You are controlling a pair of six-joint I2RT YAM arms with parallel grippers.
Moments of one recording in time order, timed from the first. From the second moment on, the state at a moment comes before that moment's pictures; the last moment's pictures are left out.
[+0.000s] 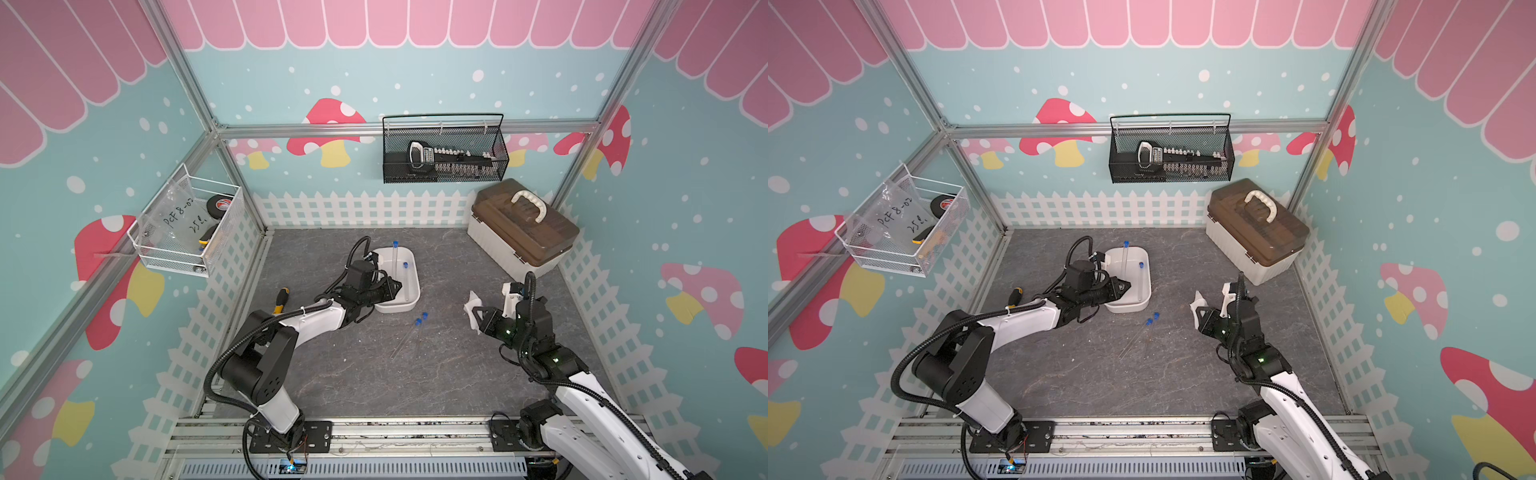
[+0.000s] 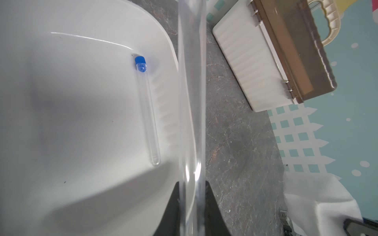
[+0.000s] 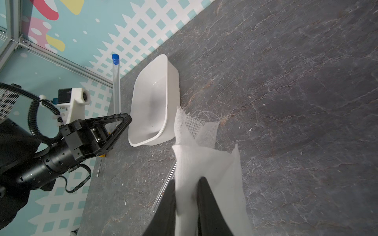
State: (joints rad) left arm -0.50 1.70 0.95 0.19 0.30 -0.70; right arm 0.35 0.75 0.52 -0.27 -0.14 0.73
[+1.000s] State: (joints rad) left arm -0.47 1.98 1.20 0.02 0.31 -0.73; right arm 0.35 0.66 0.48 -0.30 -0.13 0.74
